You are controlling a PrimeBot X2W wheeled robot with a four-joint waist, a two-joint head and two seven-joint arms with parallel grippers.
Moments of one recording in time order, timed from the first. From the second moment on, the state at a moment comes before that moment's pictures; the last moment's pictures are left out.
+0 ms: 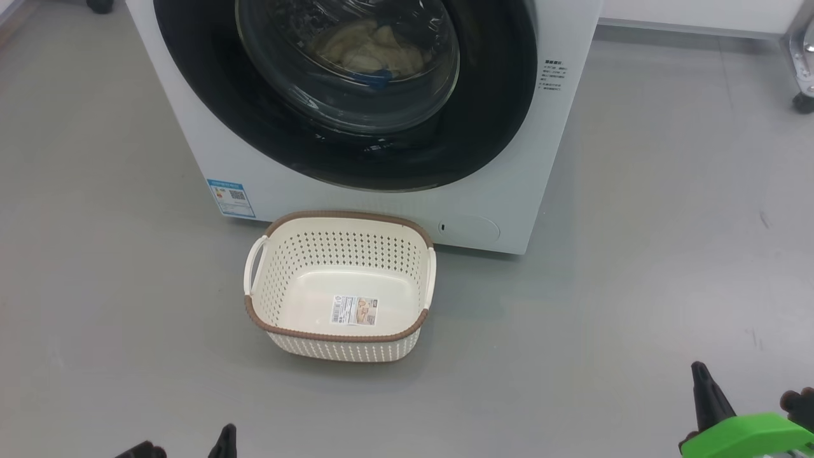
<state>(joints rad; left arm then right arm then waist) 0.02 0.13 -0.24 0.41 -0.77 0.00 -0.10 0.12 -0.01 -0.16 0.27 0.61 0.13 -0.03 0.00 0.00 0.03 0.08</state>
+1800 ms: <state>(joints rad) -0.02 0.08 -0.05 0.33 -1.28 -0.07 0.03 0.03 -0.01 -0.15 0.28 1.21 0.13 0.05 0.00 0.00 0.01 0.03</state>
